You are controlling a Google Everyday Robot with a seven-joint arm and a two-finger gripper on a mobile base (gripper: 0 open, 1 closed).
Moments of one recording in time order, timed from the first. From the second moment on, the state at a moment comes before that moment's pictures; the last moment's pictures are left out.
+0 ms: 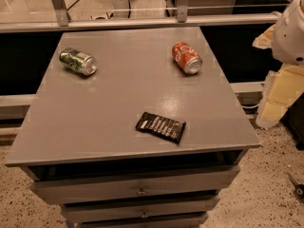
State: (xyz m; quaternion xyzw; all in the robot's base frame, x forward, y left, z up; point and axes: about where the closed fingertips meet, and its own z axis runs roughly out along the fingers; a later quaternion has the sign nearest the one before) arm 0.438 -0.217 0.977 -0.60 0.78 -0.03 0.16
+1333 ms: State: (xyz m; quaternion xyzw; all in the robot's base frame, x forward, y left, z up) arm 0.607 -0.091 0.981 -0.58 0.77 0.00 0.25
